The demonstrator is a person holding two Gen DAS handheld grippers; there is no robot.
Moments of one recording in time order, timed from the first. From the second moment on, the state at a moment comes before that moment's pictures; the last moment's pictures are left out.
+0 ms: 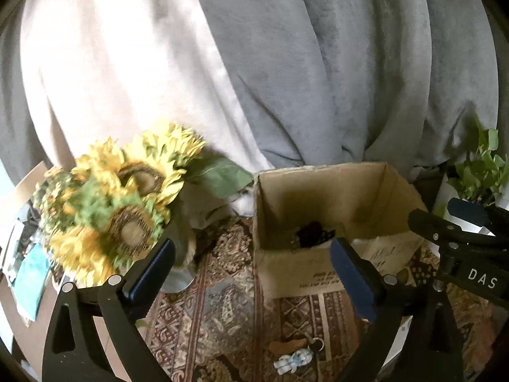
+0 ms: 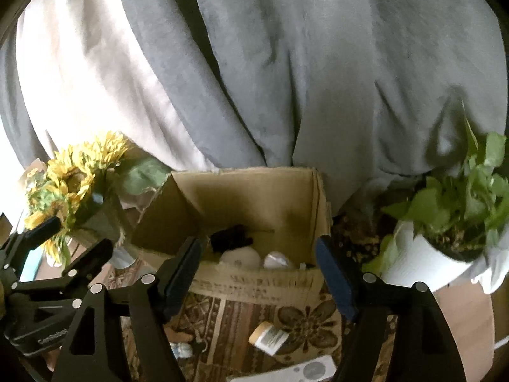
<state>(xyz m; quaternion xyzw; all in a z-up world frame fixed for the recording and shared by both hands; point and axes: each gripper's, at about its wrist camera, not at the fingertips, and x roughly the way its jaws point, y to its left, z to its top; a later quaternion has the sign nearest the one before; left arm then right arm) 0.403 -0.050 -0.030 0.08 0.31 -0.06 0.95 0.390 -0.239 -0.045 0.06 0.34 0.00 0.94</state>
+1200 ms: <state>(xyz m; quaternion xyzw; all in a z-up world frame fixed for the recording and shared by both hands) 0.347 -0.038 -0.153 -0.05 0.42 0.00 0.91 0.345 -0.249 -0.146 0.12 0.41 -0.05 0.90</state>
